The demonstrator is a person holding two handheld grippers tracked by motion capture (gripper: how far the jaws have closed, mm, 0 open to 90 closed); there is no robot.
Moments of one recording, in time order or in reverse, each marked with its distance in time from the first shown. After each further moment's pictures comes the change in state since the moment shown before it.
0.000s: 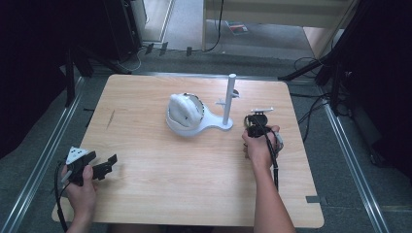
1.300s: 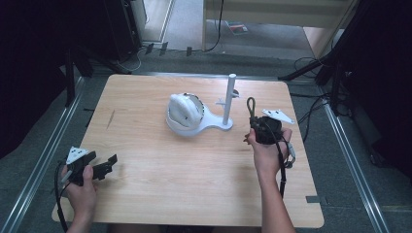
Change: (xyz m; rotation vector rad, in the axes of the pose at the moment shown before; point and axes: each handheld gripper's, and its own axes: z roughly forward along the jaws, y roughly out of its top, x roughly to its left) left arm 0.000 0.000 0.000 0.002 0.002 0.005; right arm -0.003 -0.021 -0.086 -0.462 0.165 0.007
